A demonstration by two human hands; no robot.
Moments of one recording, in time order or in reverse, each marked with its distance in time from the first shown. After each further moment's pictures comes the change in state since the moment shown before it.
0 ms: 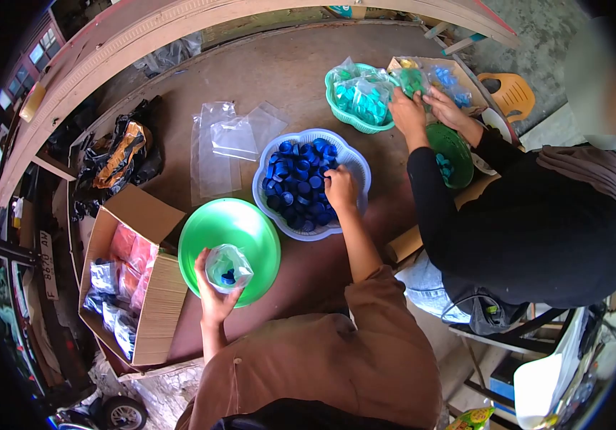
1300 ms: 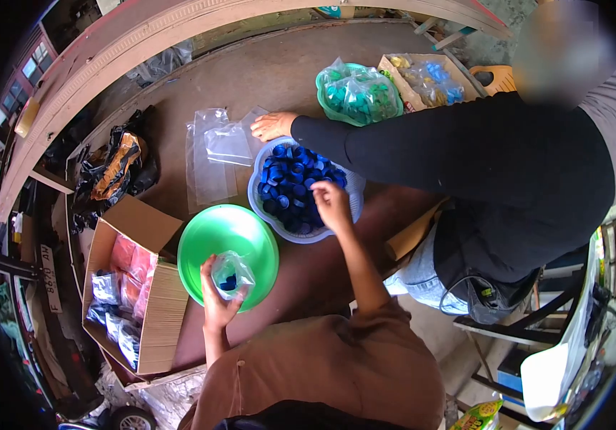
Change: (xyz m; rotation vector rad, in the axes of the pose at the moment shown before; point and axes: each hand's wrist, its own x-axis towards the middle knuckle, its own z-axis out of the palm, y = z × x) left_hand 0.008 0.013 -0.001 0.082 -0.088 0.035; right_hand -0.032 -0.034 -0.026 0.707 -0.043 0.190
